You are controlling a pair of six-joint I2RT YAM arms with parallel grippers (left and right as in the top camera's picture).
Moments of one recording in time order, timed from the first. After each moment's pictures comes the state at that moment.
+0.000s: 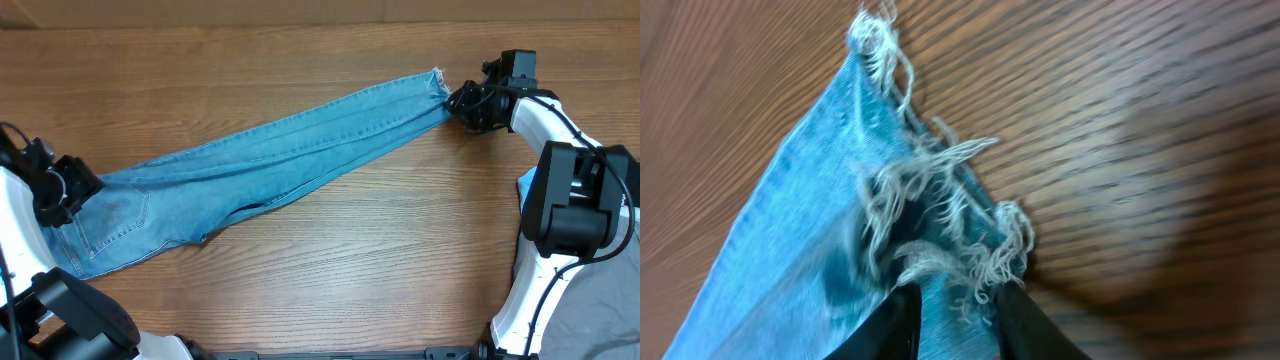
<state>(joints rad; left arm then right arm) 0.65 1.67 1.42 -1.11 0.21 -0.10 -0.13 2.22 1.56 -0.41 -0.43 0.44</state>
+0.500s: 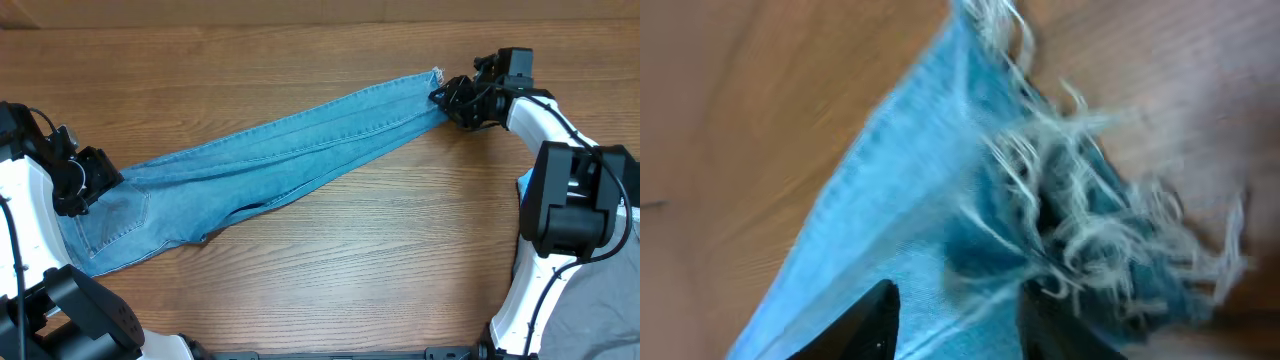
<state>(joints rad) 0.56 1.67 1.42 -1.11 0.18 -0.10 -0.11 2.22 1.56 -0.38 -0.55 0.50</state>
